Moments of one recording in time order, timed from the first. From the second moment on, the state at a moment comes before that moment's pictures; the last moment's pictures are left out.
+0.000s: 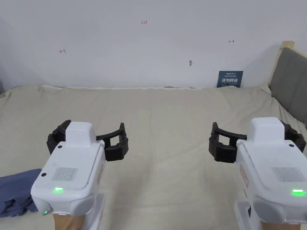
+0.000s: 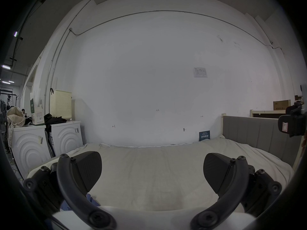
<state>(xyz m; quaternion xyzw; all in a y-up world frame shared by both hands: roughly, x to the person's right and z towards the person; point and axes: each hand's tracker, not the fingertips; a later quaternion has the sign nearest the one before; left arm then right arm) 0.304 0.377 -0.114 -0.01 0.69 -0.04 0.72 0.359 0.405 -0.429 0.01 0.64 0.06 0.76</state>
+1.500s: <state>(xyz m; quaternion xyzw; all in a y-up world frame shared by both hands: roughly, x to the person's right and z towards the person) 0.306 0.377 -0.111 -0.02 0.70 -0.05 0.71 0.362 0.407 -0.426 0.02 0.64 0.06 0.77</state>
